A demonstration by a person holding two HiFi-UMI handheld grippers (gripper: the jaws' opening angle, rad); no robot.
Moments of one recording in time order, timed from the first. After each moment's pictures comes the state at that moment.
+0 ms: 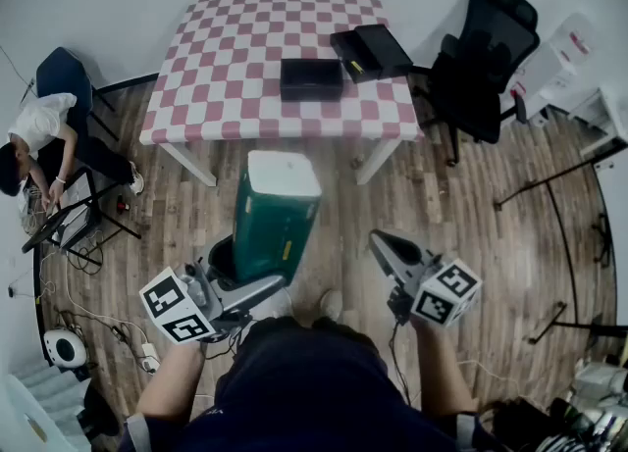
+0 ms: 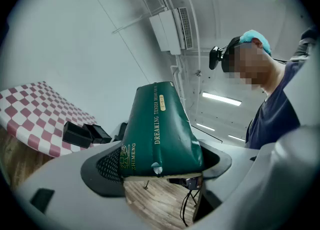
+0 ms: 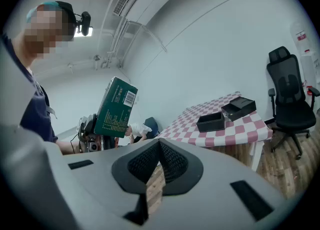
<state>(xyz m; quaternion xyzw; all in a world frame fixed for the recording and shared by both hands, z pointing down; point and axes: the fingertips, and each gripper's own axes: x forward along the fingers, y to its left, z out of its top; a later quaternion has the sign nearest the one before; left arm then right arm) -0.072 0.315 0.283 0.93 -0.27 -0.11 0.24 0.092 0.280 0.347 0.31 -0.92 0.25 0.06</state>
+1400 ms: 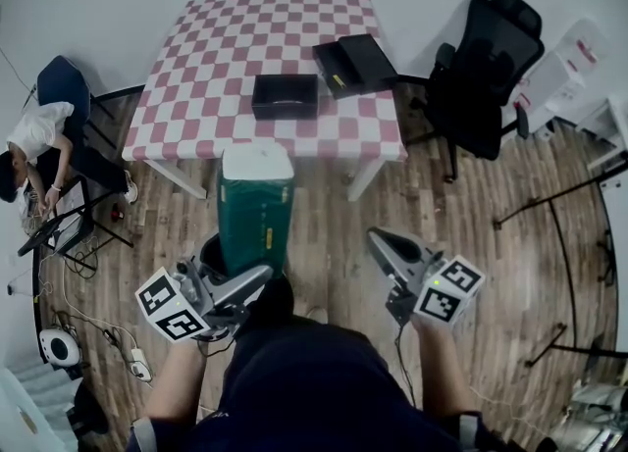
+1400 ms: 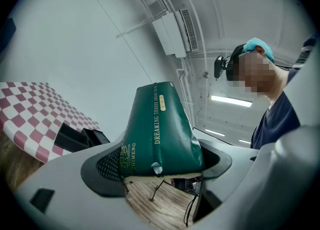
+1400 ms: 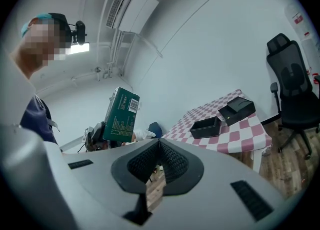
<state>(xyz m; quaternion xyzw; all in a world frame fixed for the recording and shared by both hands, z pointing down) 0.009 0.236 0.291 0.91 -0.32 -0.14 0.23 0.183 0.205 0.348 0.27 -0.92 0.27 0.02</state>
